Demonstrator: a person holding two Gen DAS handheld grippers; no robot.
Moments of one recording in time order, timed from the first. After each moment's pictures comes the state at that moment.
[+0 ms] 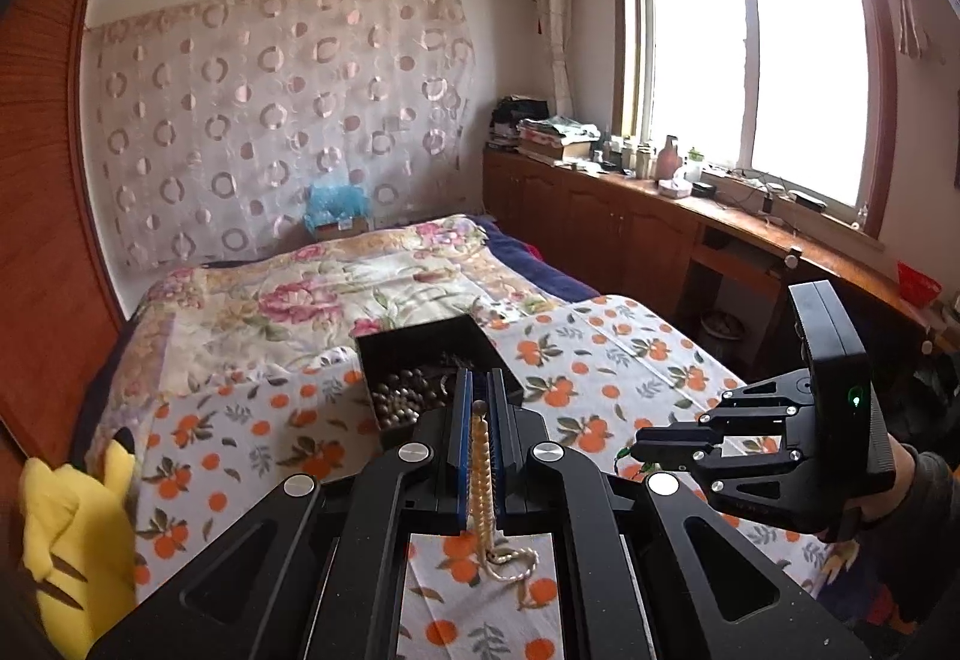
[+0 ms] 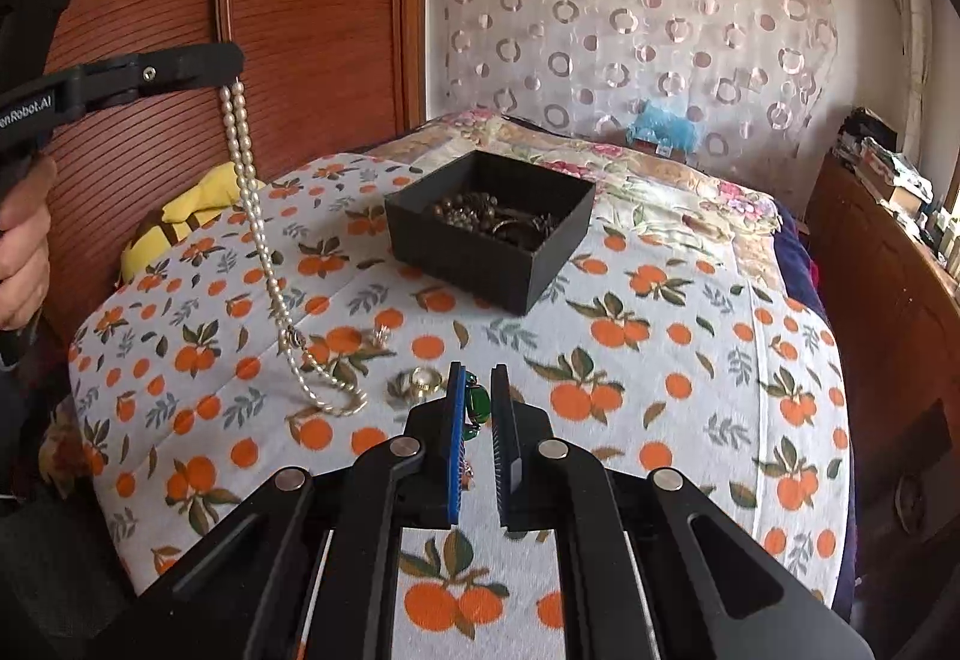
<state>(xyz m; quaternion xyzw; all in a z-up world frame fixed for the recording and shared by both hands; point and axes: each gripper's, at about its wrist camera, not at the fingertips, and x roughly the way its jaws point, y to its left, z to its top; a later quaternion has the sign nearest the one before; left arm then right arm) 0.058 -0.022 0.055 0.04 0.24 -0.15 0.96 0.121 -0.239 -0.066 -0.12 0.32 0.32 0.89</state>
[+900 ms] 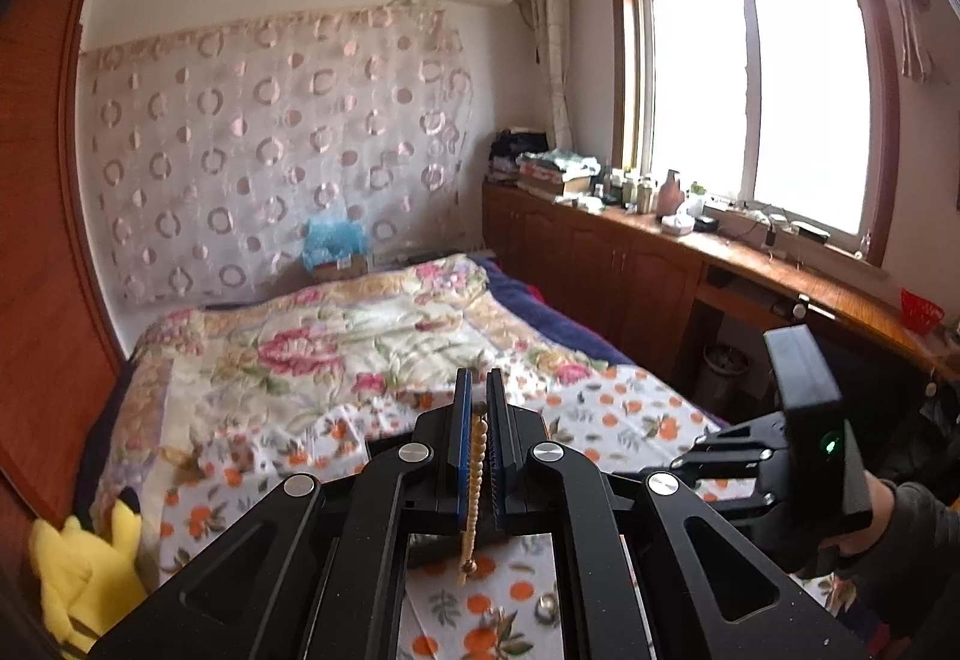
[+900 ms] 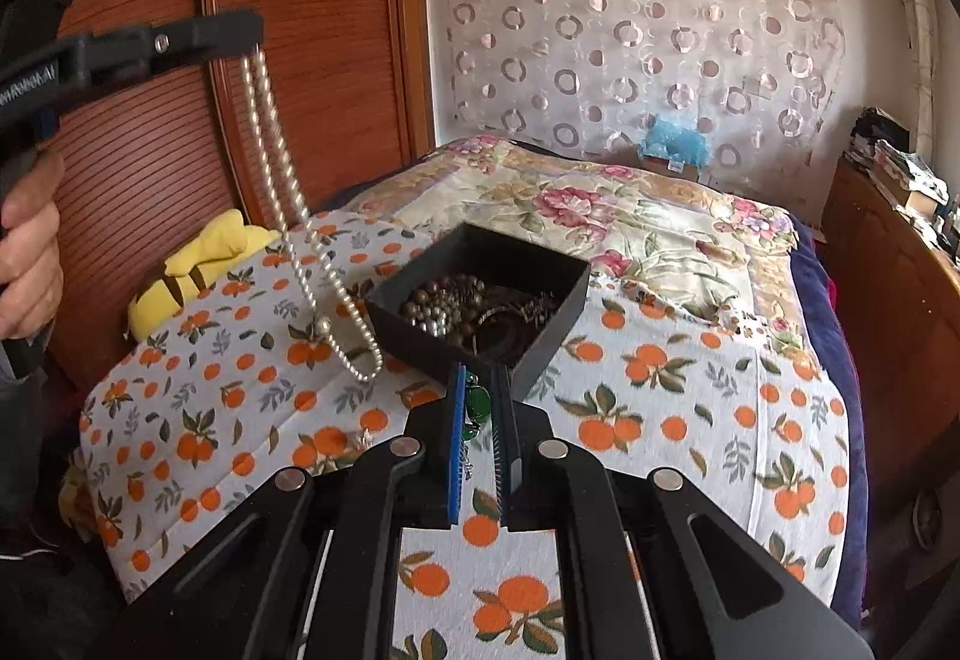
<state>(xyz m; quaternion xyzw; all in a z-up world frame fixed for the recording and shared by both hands) 0.110 -0.027 0.118 0.03 0.20 -0.16 0.97 0.177 -0.227 -0.022 -0.09 0.31 0.34 0.89</state>
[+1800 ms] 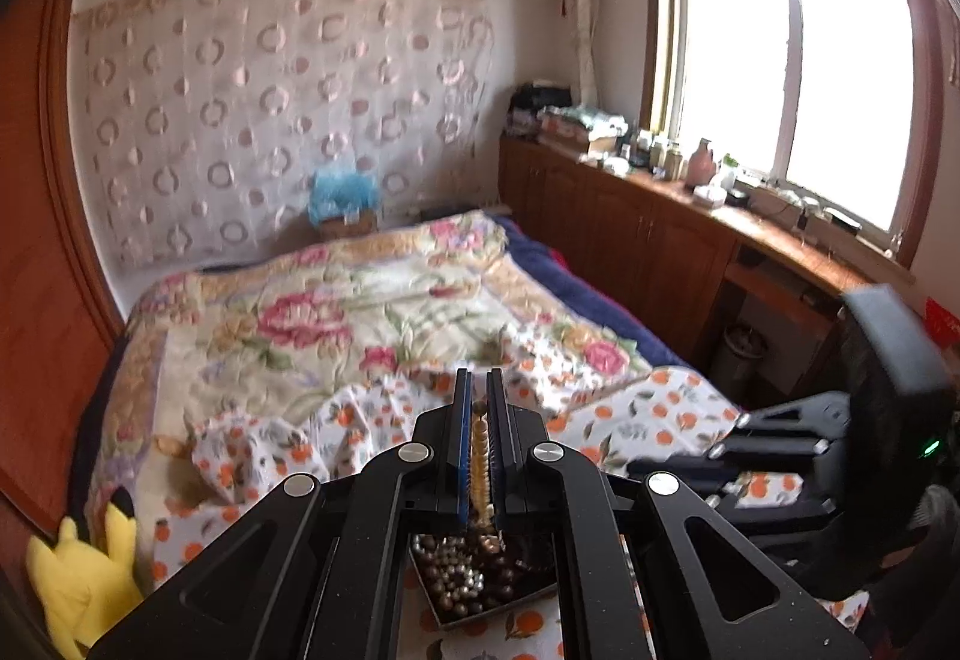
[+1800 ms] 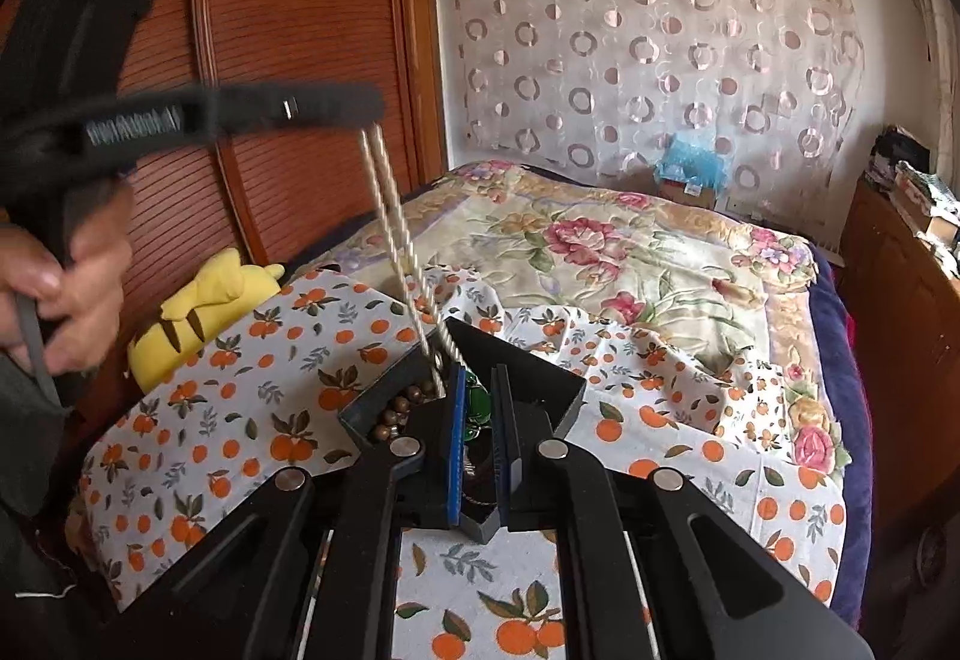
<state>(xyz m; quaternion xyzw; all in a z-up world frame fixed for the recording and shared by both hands) 0.220 -0.016 0.091 0.02 0.28 -0.14 0.95 0.247 -0.200 0.009 -0.09 0.29 0.36 0.88</state>
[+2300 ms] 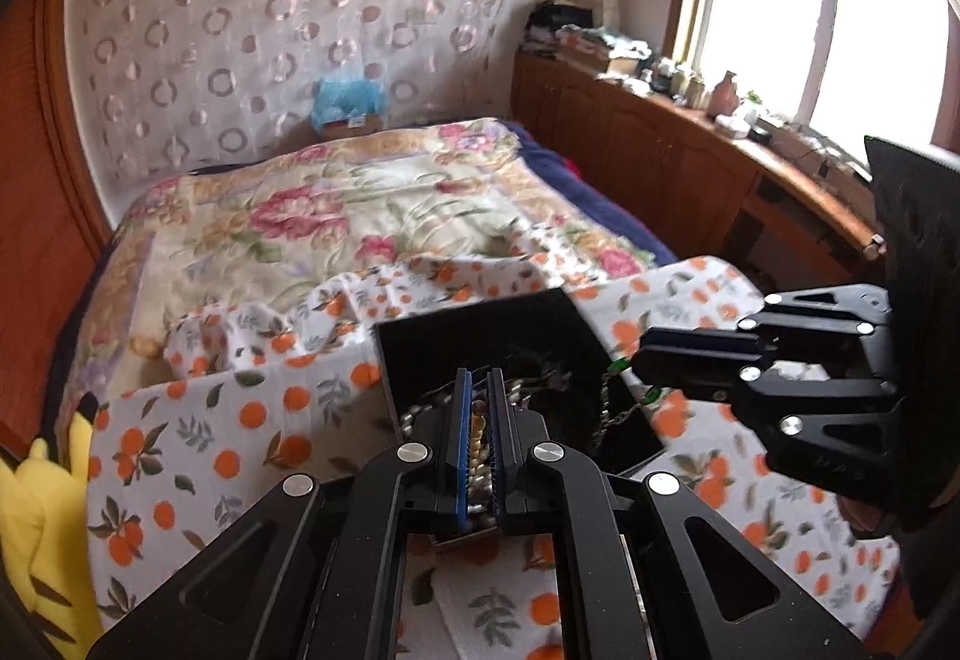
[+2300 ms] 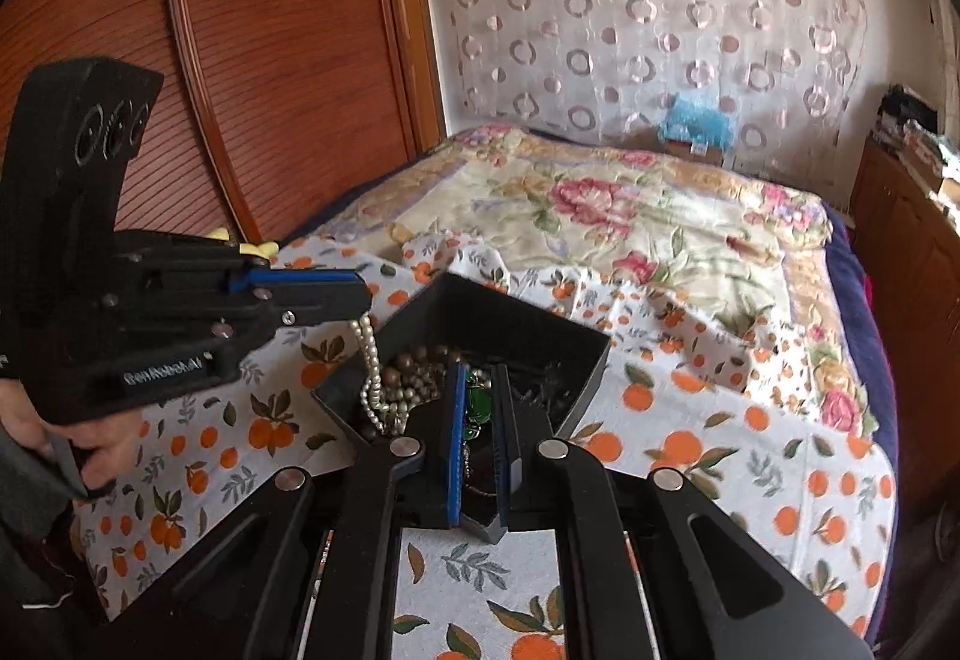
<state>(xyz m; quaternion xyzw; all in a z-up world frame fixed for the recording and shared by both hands) 0.223 -0.009 -0.008 0.02 0.37 -0.13 0.92 0.269 -0.179 -0.042 -0.07 0.34 0.36 0.87</state>
